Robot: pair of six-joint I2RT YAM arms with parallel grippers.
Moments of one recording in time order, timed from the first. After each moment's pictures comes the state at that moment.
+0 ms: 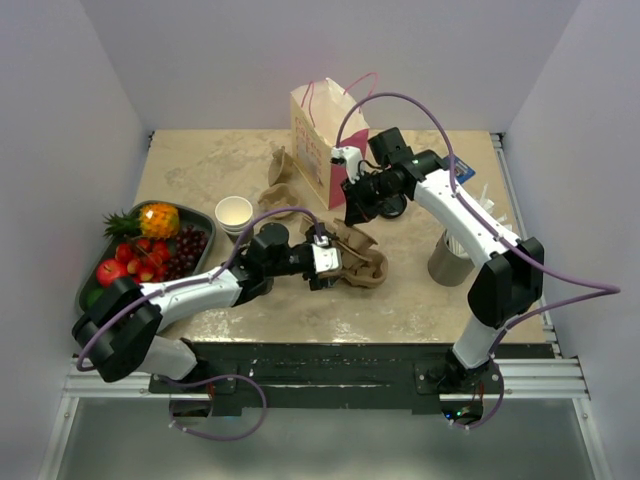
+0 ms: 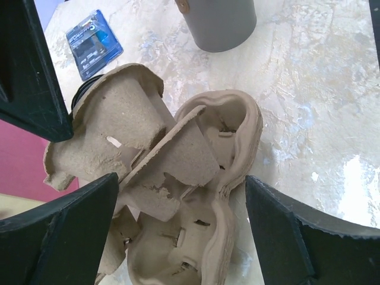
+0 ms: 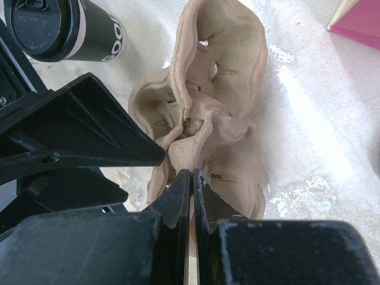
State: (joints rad) left arm -0.78 1.38 0.65 0.44 0.47 0.53; right arm 0.48 1.73 1.65 -0.94 -0.49 -0.22
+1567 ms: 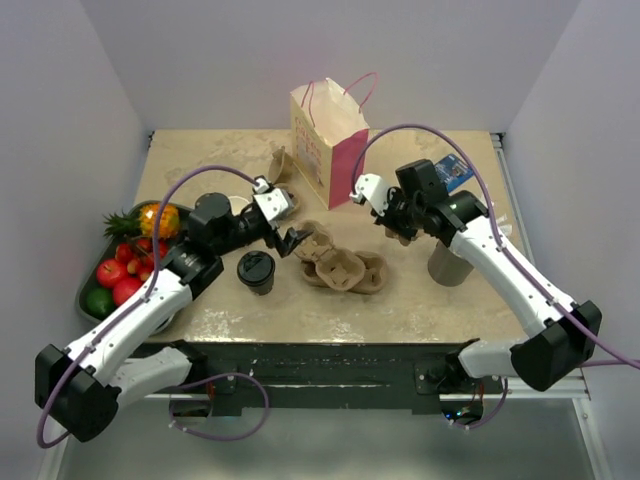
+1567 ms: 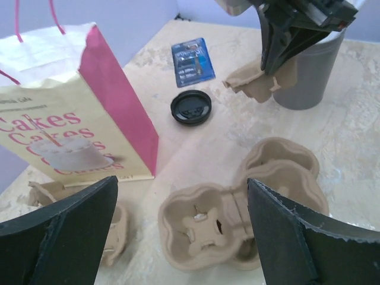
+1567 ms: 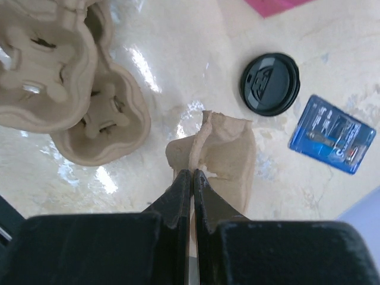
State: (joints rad) left arm -0.55 1.03 0.84 0.08 0.43 0.26; right arm 0.51 1.33 1.35 -0.89 -0.07 -0.63
